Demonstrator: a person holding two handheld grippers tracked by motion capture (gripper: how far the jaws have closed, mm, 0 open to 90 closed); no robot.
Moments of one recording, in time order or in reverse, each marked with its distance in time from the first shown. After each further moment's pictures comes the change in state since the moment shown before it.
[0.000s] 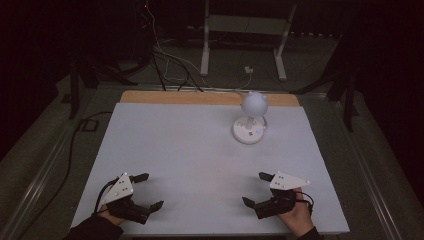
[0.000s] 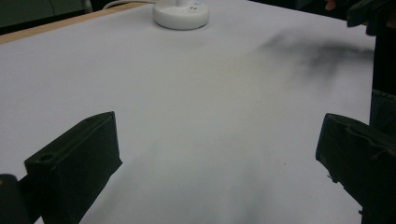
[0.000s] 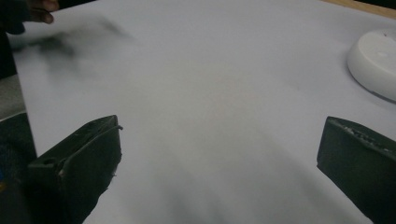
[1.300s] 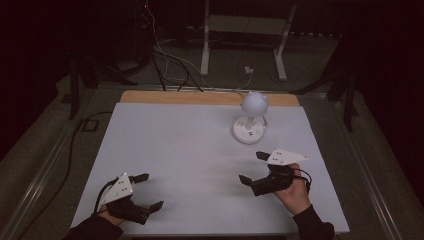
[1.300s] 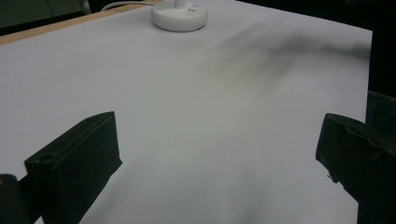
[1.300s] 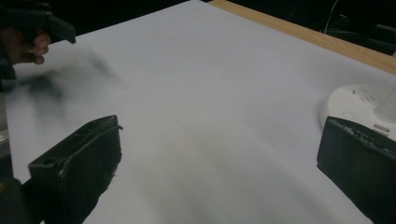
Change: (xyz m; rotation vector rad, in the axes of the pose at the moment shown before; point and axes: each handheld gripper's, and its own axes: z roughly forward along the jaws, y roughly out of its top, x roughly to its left) left arm -0.001 0.000 -0.001 -0.004 -0.005 -0.002; right arm -0.024 0.056 0.008 -0.024 -0.010 -0.008
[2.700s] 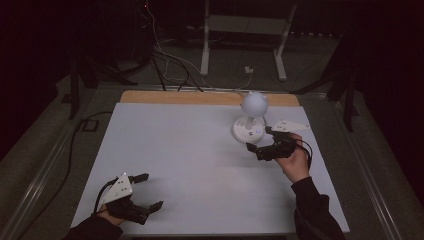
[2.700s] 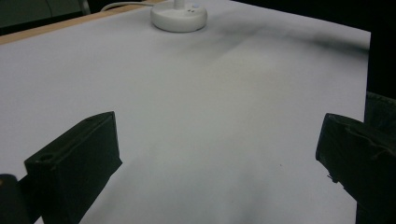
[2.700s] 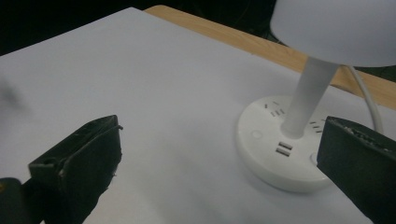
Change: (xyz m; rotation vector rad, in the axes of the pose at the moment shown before) left arm 0.000 0.000 -0.001 -0.009 -0.006 -0.006; right arm -0.080 0.025 0.026 0.009 -0.140 0.082
